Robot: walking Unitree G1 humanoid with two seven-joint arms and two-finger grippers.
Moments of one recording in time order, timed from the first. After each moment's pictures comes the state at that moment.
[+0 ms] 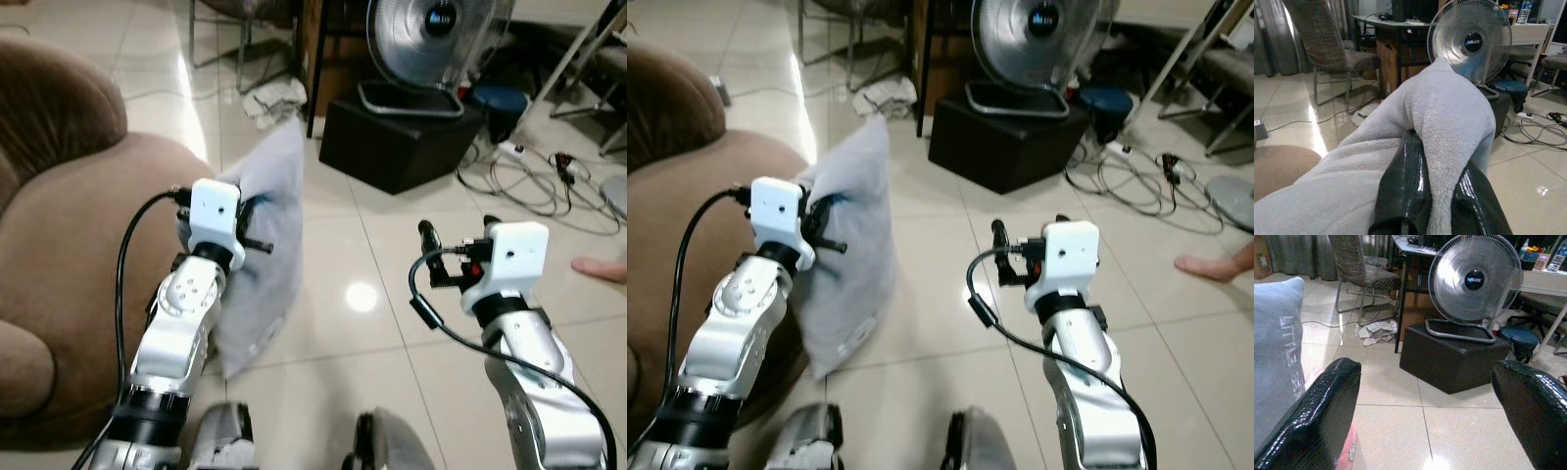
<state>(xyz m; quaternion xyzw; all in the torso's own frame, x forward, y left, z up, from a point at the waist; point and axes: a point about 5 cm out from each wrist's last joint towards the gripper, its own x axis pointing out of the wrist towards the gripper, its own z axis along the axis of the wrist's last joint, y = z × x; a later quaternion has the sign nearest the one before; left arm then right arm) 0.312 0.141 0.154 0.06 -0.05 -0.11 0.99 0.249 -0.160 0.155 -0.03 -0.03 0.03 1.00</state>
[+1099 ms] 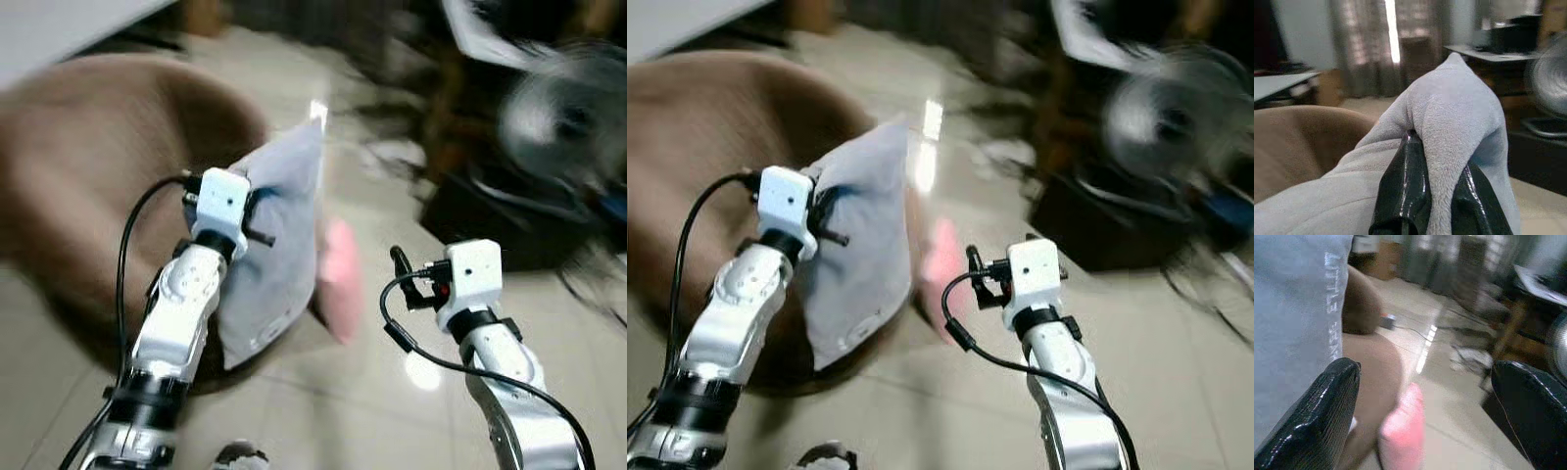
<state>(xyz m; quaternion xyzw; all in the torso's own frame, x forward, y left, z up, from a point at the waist) 0.326 0.141 0.166 0.11 -0.07 -0.12 0.98 0.247 -0.142 0.129 -0.07 0.02 0.08 0.99</state>
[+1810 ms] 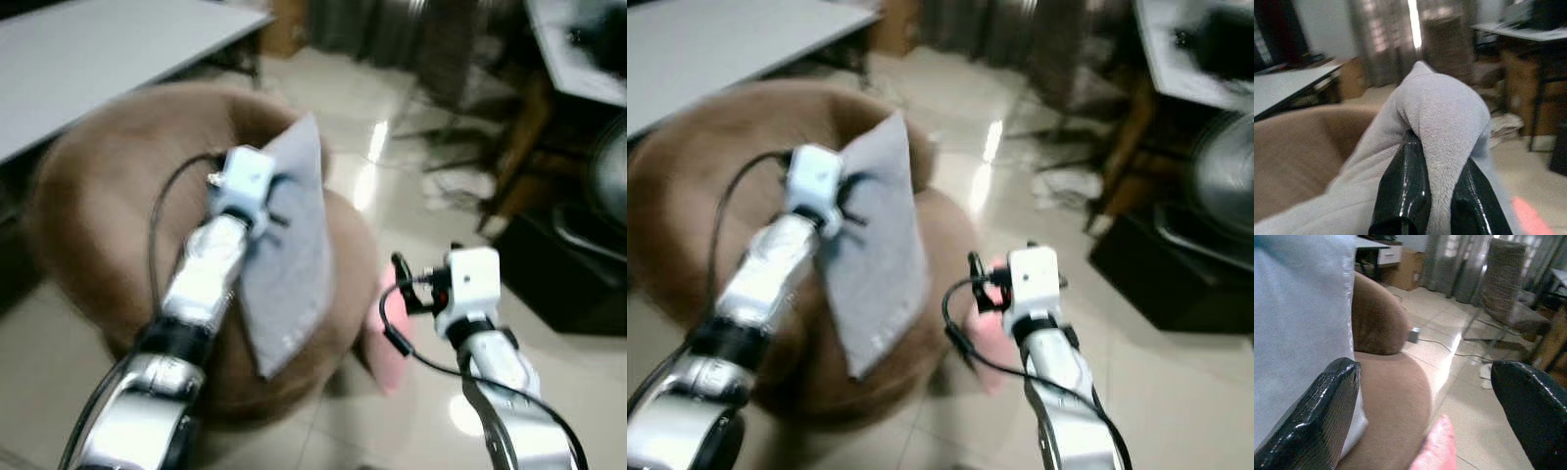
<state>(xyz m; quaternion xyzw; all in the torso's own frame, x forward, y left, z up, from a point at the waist) 0.367 0.105 0.160 0.12 -0.03 -0.16 0.98 0.240 -0.147 0.114 -0.06 0.04 0.06 1.00</state>
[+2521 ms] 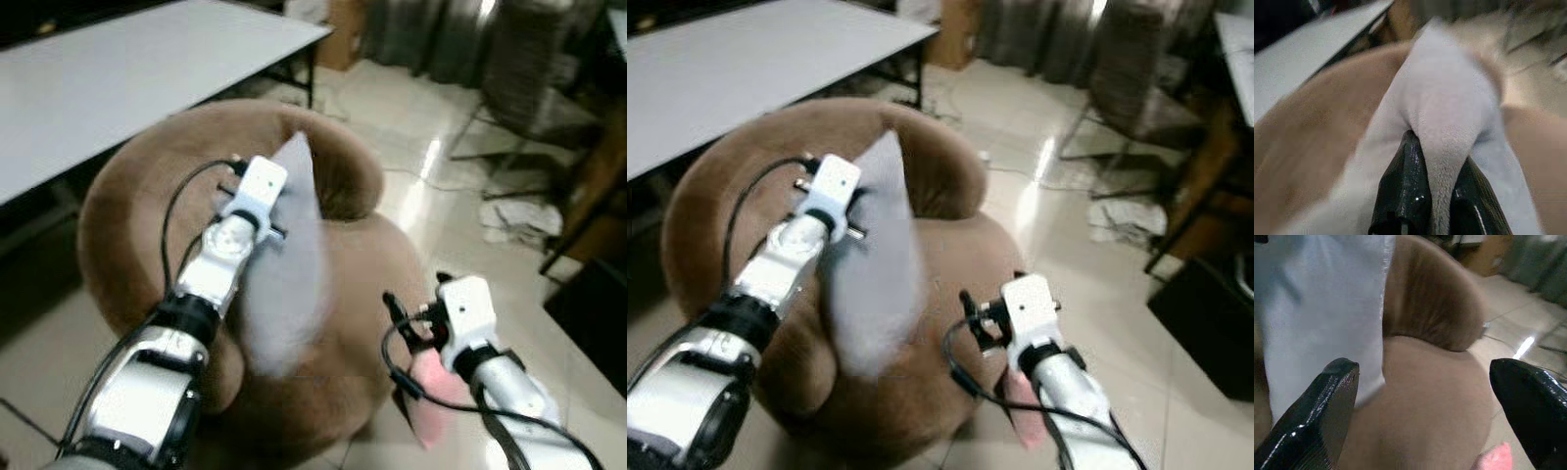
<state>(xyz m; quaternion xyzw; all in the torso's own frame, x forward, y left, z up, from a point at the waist) 0.382 0.133 0.140 0.21 0.08 -0.10 0.97 0.218 -0.149 0.099 -0.09 0.09 0.18 0.98</state>
